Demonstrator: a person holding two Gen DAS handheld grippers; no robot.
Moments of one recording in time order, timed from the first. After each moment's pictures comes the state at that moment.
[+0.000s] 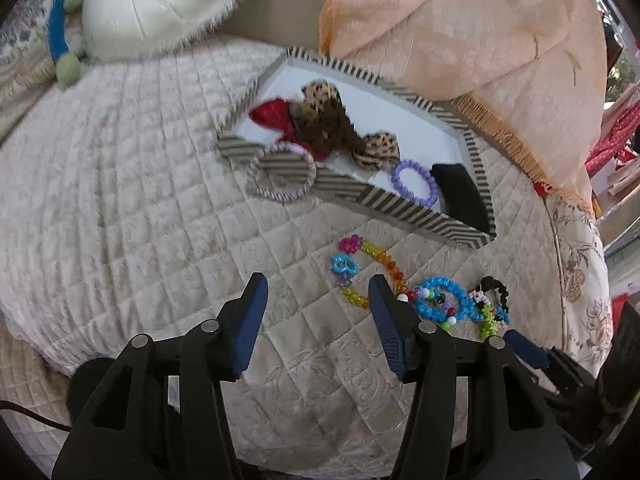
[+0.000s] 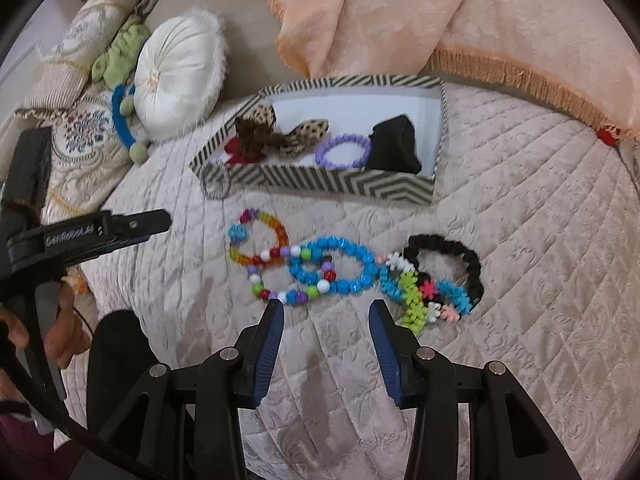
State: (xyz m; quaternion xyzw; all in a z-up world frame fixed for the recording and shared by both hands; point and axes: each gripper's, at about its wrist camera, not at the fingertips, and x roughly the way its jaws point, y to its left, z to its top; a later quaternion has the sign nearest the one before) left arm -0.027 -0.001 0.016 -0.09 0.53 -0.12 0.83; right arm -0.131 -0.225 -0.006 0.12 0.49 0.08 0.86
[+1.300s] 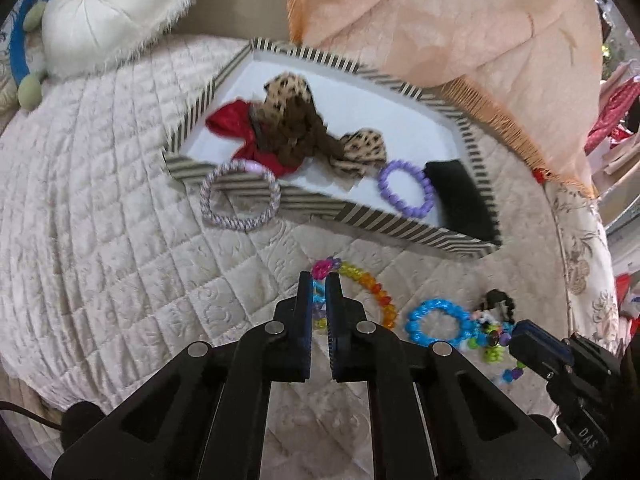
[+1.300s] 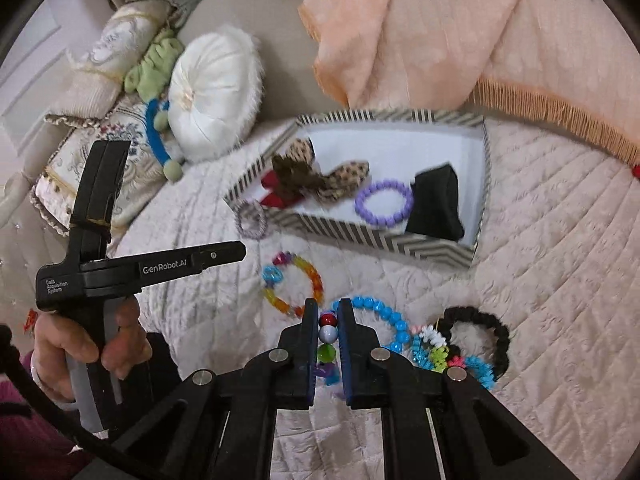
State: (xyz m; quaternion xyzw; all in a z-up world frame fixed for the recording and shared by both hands) left arm 0.010 -0.021 0.008 -0.06 0.53 -0.16 0.83; right arm -0.099 -0.226 0.021 0.13 0.44 0.14 0.88
